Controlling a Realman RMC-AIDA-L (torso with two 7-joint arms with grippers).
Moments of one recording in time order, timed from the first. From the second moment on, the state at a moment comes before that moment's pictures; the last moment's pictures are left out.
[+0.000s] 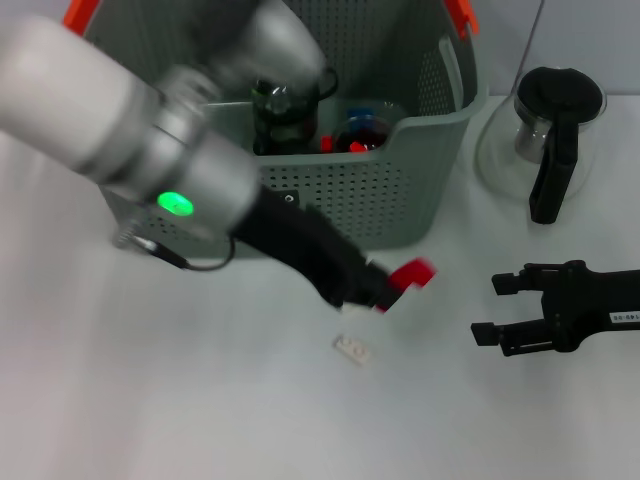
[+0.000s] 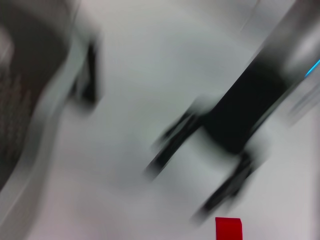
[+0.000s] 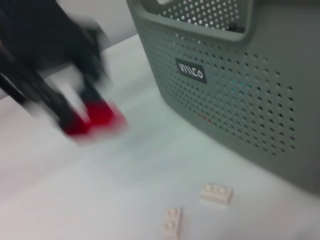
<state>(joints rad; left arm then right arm) -0.67 -2.17 1.26 1.36 2.26 1.68 -2.35 0.51 2.04 -0.85 -0.75 -2.14 -1.51 1.57</state>
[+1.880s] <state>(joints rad) -0.36 -2.15 0.61 1.06 2.08 1.92 -1.41 0.77 2.10 -1.09 -0.82 -2.30 -1.62 1.95</state>
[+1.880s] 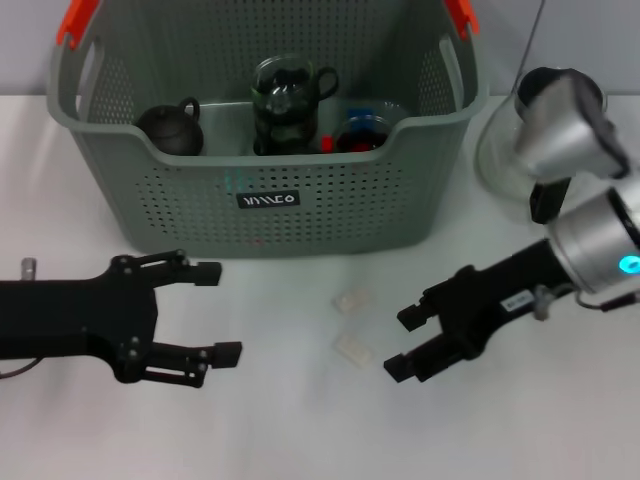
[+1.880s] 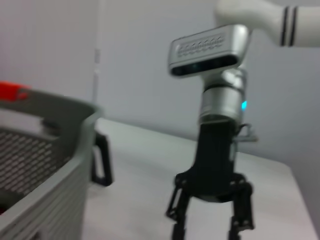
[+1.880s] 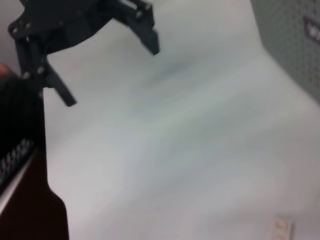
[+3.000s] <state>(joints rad) -0.38 -2.15 0.56 0.88 2.13 1.77 -1.21 0.99 2.12 -1.78 -0.78 -2.31 -1.22 2.63</state>
